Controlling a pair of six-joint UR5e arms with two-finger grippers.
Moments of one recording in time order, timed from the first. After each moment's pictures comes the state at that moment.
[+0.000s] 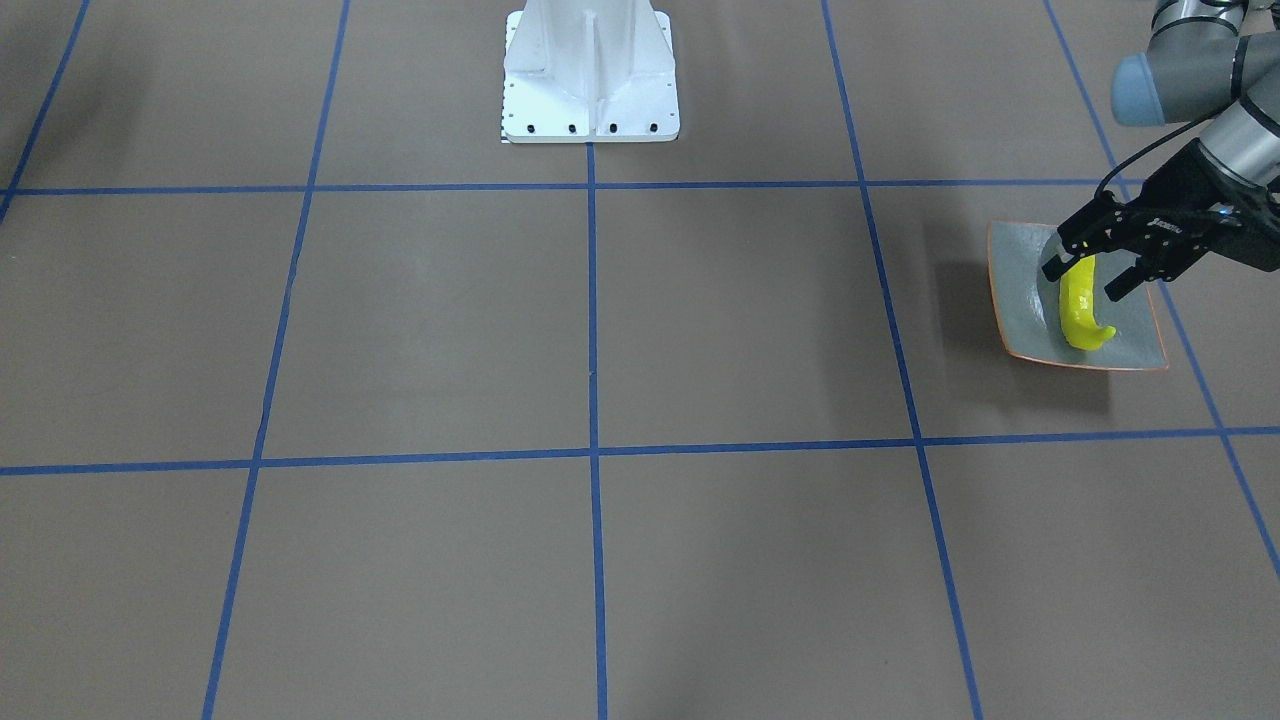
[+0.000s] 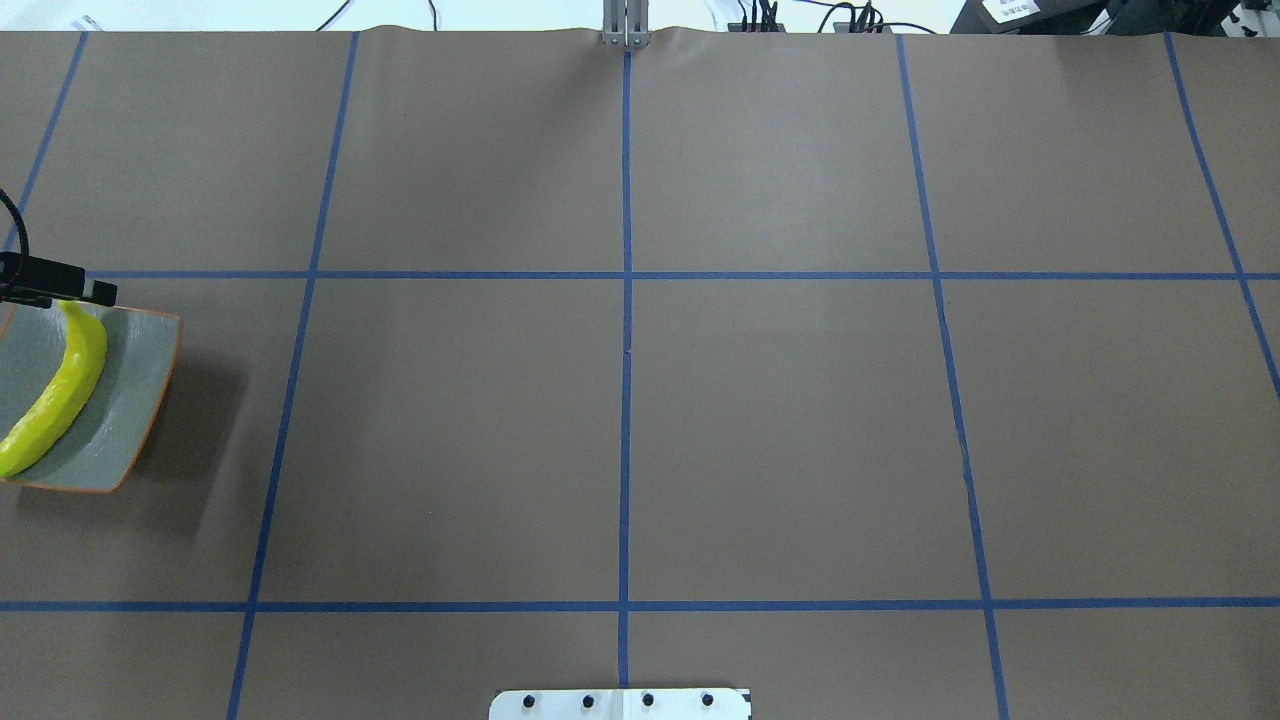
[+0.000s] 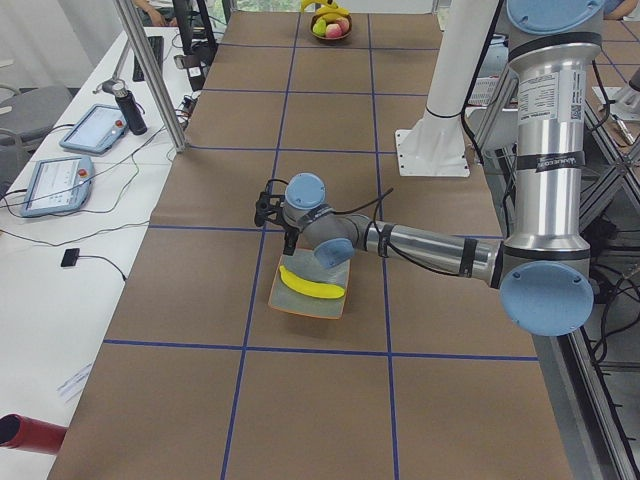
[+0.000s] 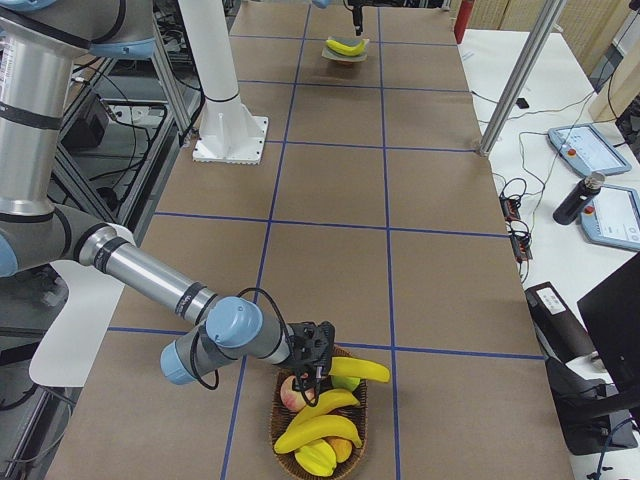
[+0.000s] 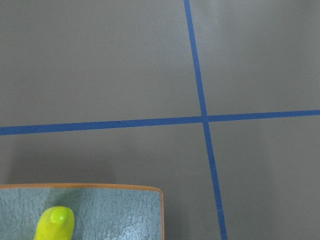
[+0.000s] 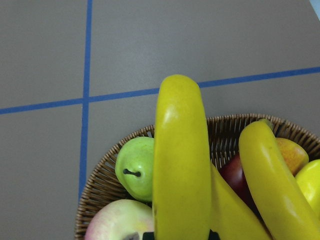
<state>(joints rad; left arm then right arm) -1.13 -1.52 -1.75 -2.40 -2.35 -0.87 1.70 -1.88 1.47 -0.54 2.35 0.42</state>
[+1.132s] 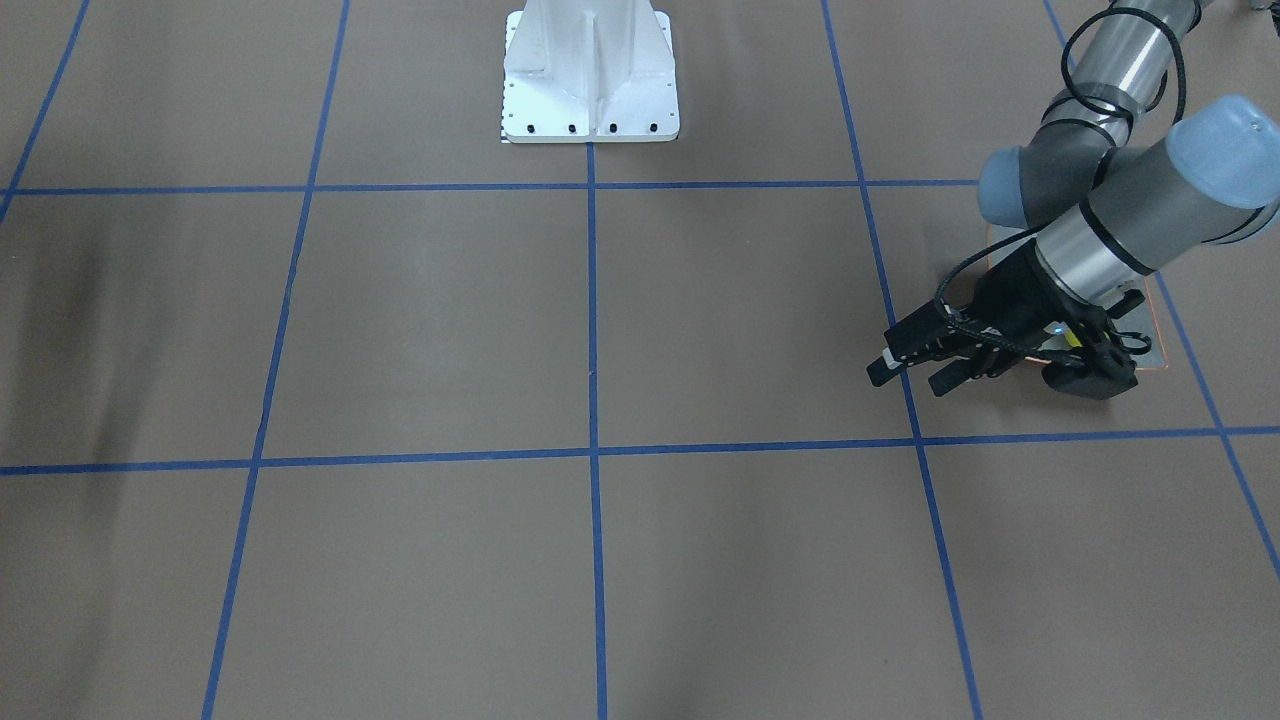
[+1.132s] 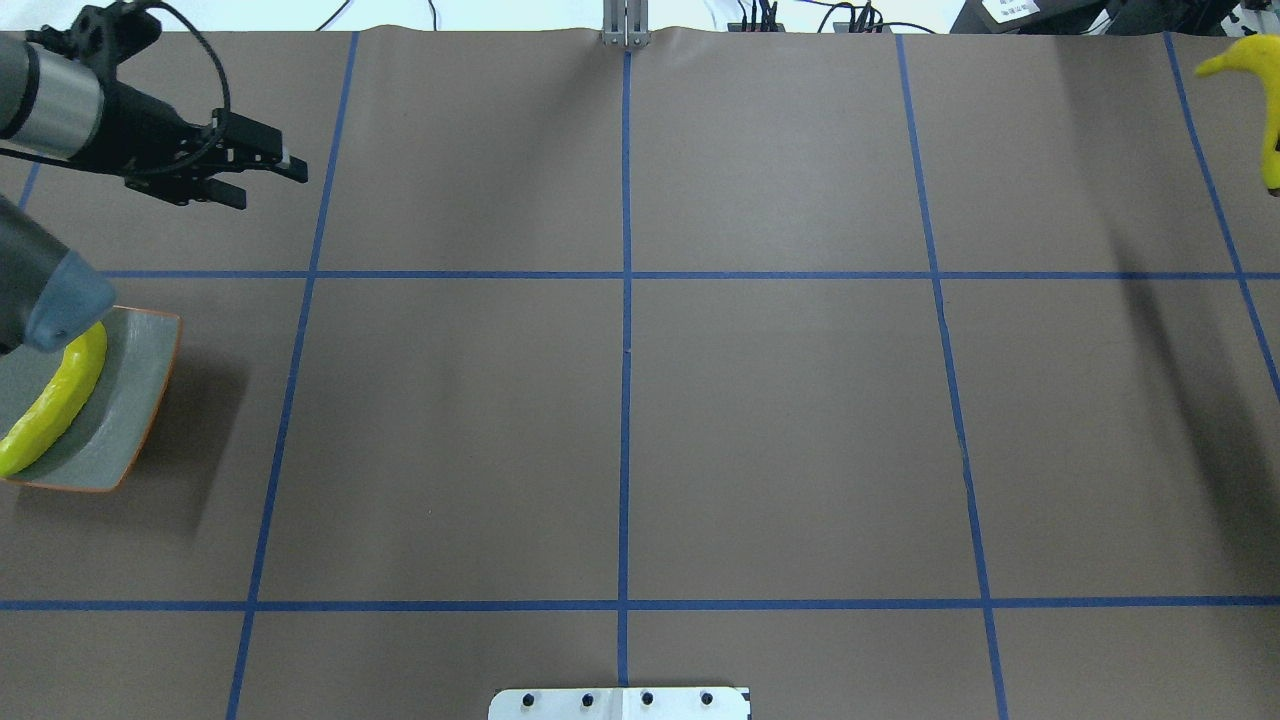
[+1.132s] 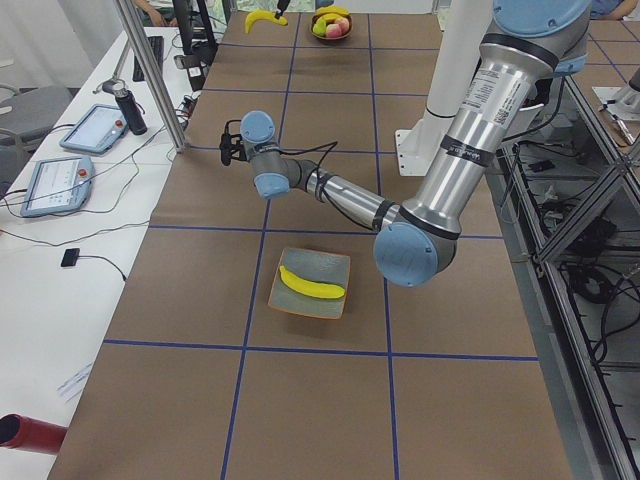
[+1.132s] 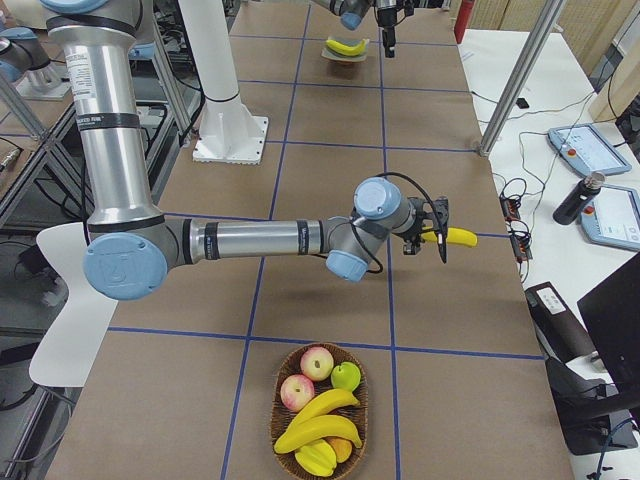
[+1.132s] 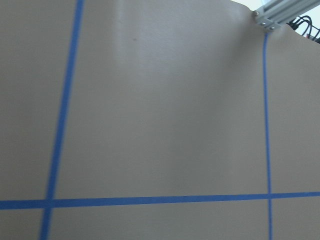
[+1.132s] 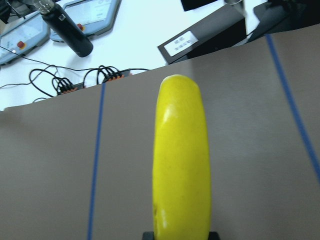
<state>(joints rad) -1.01 -2.02 -1.50 -2.39 -2.34 -1.31 1.33 -1.43 1.53 -0.54 2.34 1.13</state>
